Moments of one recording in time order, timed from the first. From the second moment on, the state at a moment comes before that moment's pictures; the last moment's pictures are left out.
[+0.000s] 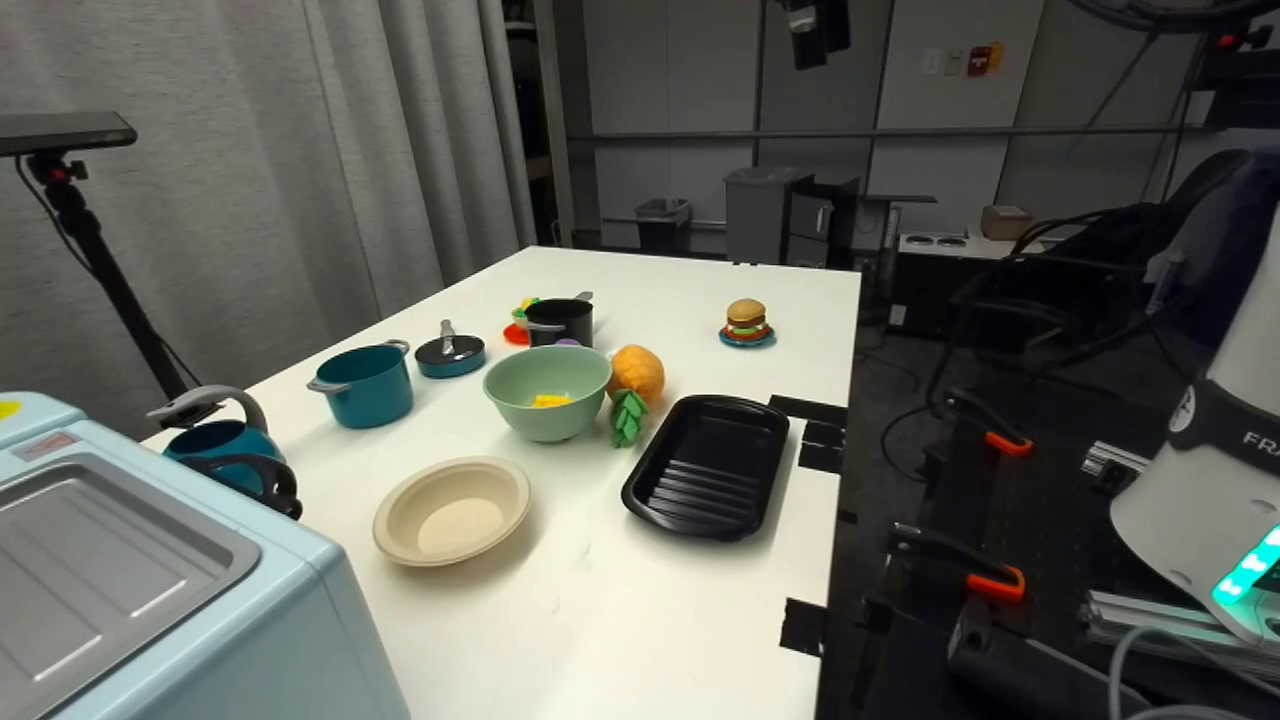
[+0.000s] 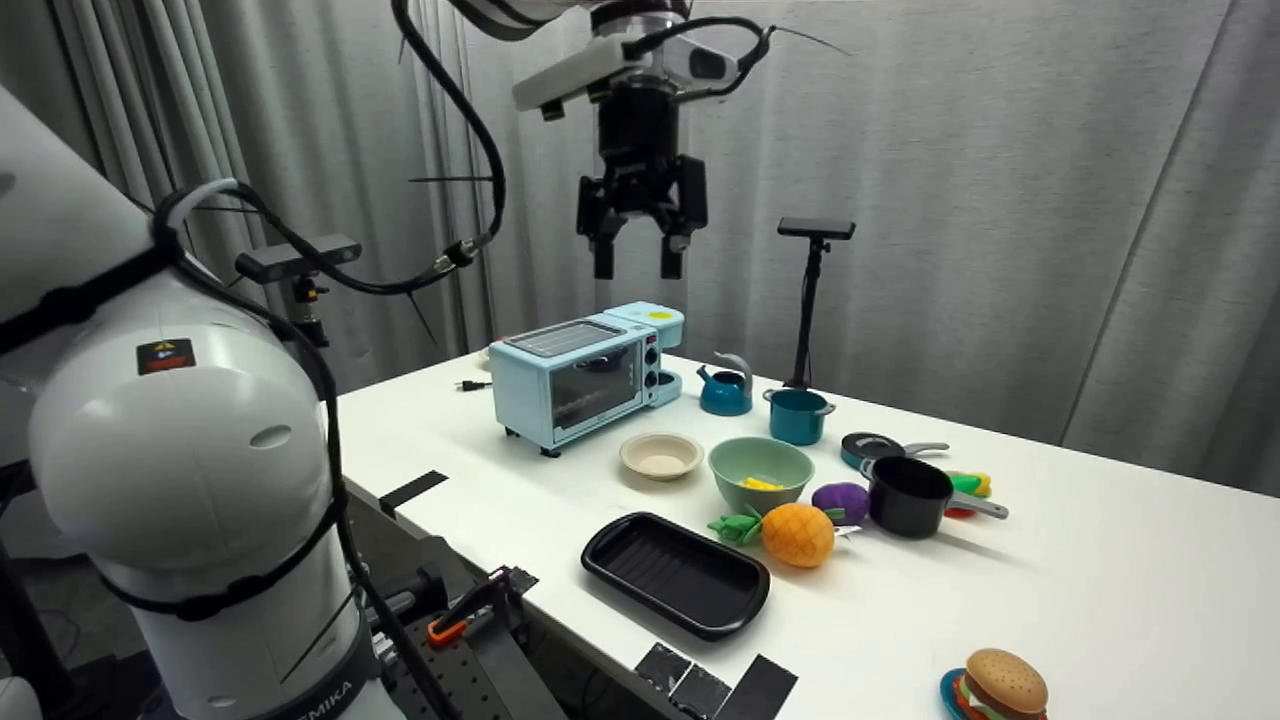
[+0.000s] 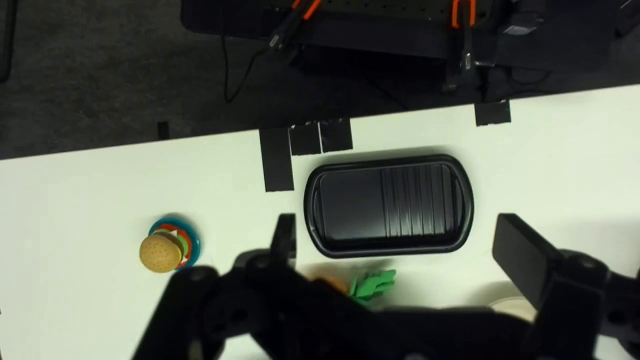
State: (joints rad) arm 0.05 -0.51 0.09 -2.33 -0.11 1.65 0.02
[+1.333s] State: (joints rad) arm 0.03 -0.13 0.06 -2.20 -0.11 2.02 0.00
